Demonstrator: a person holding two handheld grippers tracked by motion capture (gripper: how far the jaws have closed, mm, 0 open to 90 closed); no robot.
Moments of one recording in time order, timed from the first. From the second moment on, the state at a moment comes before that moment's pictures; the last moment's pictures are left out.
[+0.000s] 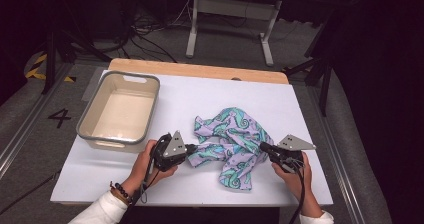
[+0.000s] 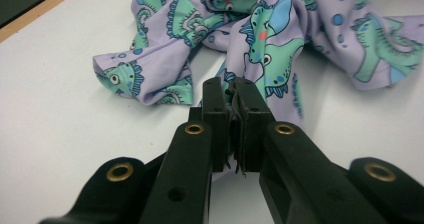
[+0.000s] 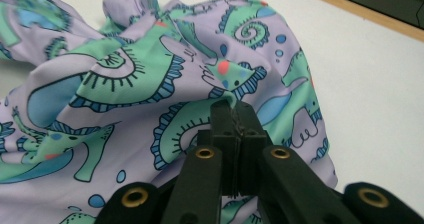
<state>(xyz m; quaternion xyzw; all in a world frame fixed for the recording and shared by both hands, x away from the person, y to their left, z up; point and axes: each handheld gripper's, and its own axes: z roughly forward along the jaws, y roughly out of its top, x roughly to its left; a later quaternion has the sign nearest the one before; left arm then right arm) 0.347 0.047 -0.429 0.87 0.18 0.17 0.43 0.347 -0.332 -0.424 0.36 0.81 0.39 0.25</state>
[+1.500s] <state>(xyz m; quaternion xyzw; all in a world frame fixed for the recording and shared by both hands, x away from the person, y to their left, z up) 0.315 0.039 -0.435 0.87 0.14 0.12 0.46 0.339 -0.350 -0.408 0.44 0.77 0.37 0.29</state>
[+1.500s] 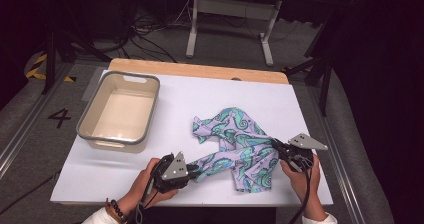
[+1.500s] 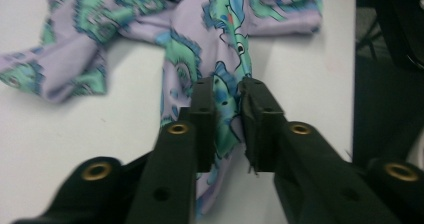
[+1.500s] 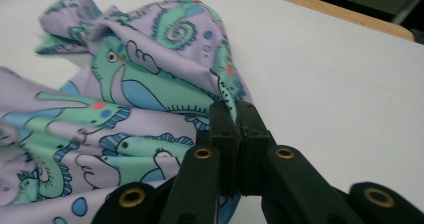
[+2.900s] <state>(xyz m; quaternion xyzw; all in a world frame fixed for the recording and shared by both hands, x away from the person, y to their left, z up) 0.409 0.008 -0.370 0.86 0.19 0.25 0.41 0.358 -0.368 -0.409 0.45 0.76 0.36 0.30</state>
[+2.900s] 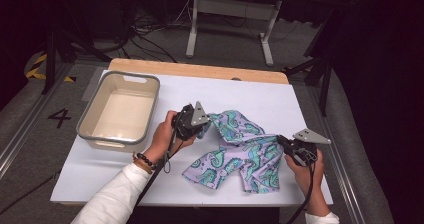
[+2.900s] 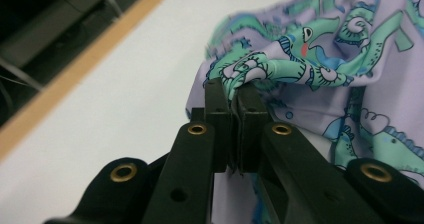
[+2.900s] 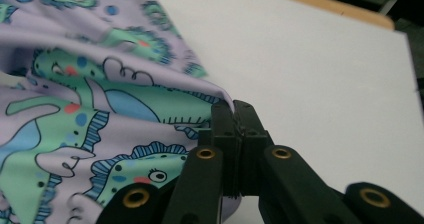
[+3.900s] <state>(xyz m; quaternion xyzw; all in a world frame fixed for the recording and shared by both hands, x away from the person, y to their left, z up) 0.388 0.062 -0.322 0.85 0.18 0.28 0.41 0.402 -0.346 -0.358 0.43 0.74 0.37 0.36</state>
